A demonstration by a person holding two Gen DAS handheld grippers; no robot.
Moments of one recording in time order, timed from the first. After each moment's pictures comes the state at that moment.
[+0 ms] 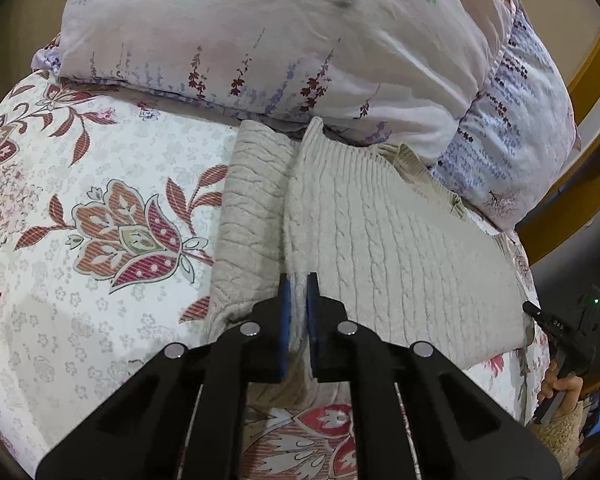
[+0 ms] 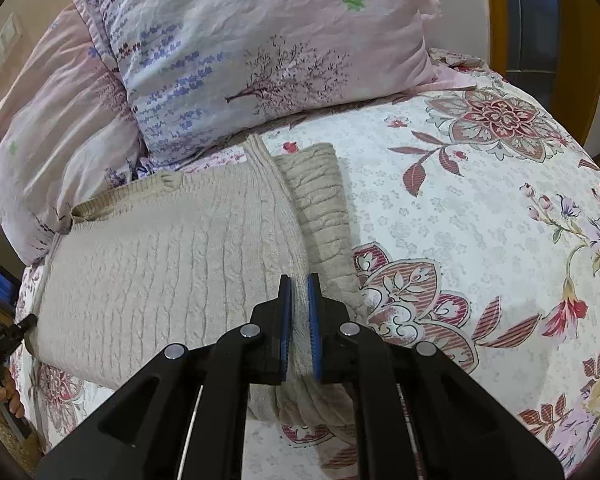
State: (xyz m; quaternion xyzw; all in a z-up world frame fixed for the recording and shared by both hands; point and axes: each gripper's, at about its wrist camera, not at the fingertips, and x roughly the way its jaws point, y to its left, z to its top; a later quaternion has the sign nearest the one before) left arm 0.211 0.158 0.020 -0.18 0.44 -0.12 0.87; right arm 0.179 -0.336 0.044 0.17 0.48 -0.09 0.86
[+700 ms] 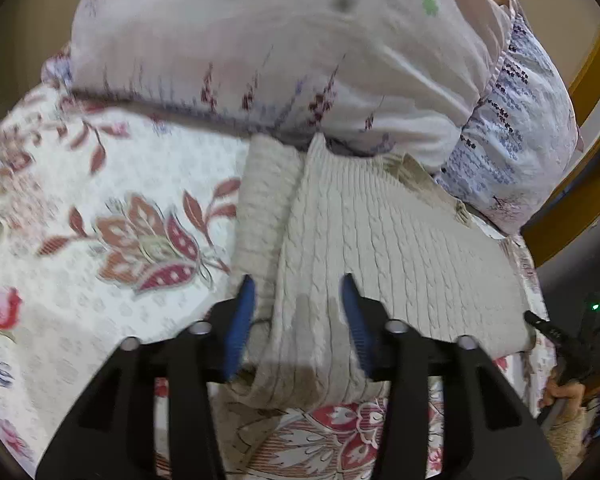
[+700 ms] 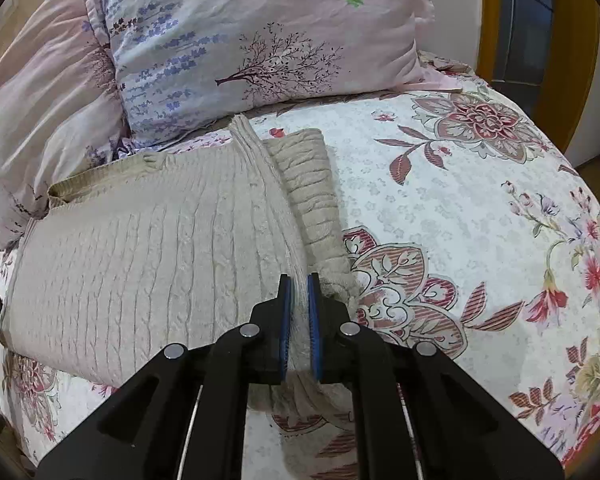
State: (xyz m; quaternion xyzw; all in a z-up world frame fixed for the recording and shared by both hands) left arm 0.207 0.163 0.032 -0.16 0.42 -0.10 0.89; right arm 0.177 -0.322 0.039 0.12 0.50 -0.13 0.85
